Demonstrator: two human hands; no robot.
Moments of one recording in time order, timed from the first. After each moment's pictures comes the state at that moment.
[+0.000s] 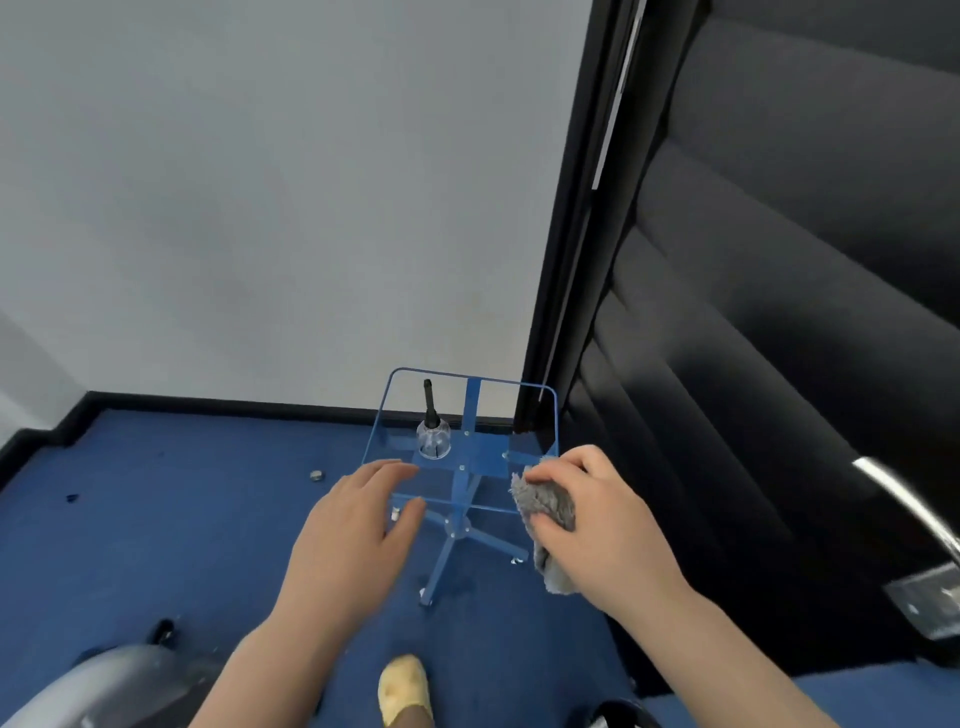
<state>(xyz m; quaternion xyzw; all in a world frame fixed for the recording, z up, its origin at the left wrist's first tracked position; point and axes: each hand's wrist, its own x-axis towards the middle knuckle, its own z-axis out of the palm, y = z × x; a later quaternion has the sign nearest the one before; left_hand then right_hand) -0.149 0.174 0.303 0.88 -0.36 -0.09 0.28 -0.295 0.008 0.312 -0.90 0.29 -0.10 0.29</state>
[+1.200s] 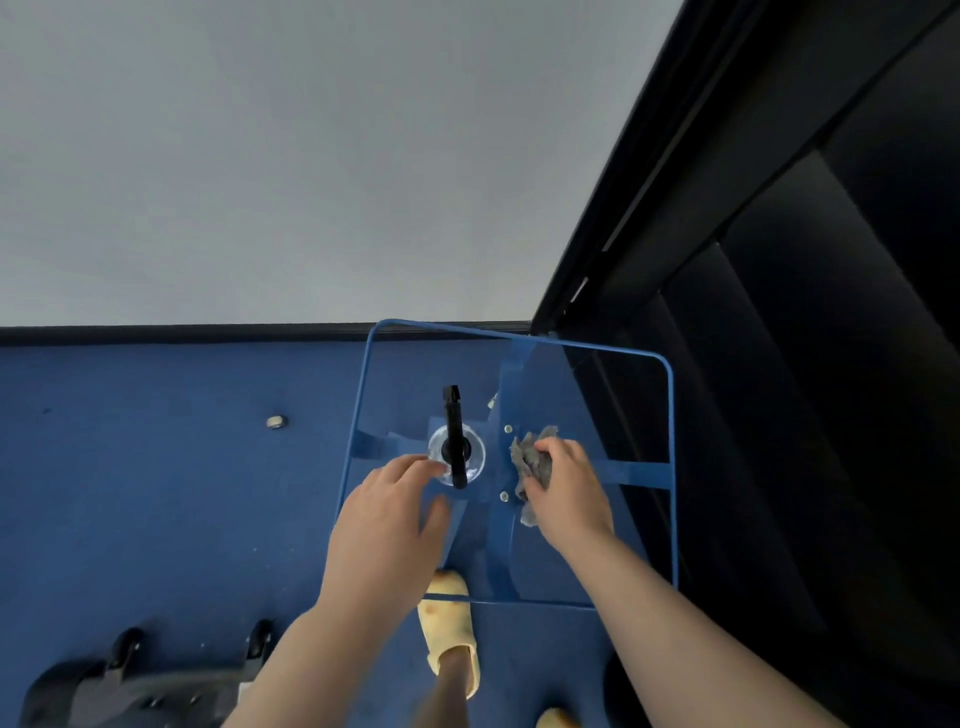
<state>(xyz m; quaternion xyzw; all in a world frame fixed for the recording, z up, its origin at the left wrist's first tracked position) 0.102 -0.008 0.072 0.88 -0.35 -0.27 0.19 -0.020 -0.150 -0.006 -0.77 0.53 0.09 0.35</state>
